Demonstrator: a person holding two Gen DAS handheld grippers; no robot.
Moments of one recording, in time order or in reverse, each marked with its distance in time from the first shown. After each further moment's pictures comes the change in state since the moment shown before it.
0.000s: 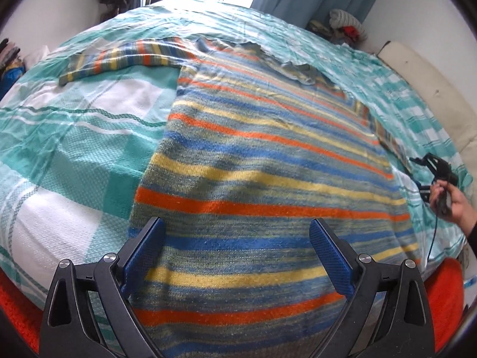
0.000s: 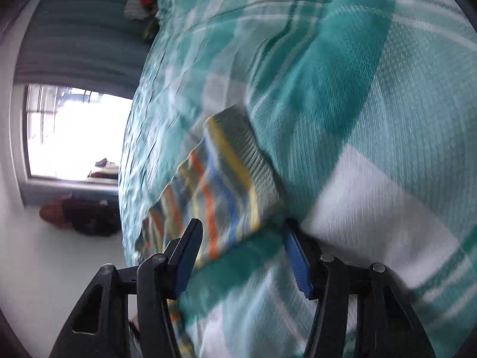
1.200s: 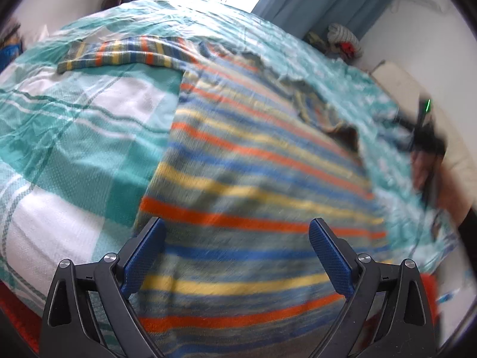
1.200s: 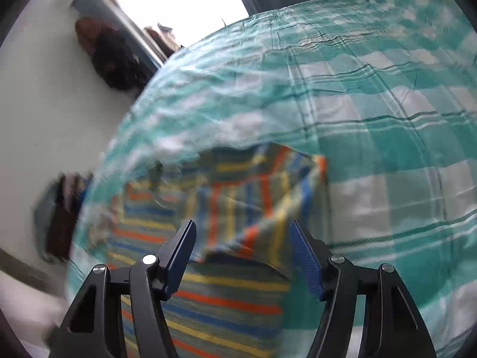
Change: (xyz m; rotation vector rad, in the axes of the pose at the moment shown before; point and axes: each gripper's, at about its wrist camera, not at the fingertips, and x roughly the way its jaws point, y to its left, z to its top) left arm -0.015 0.021 0.021 -0.124 -0.023 -0.152; right arm 0.054 0.231 -0.145 -1.006 0.235 -0.139
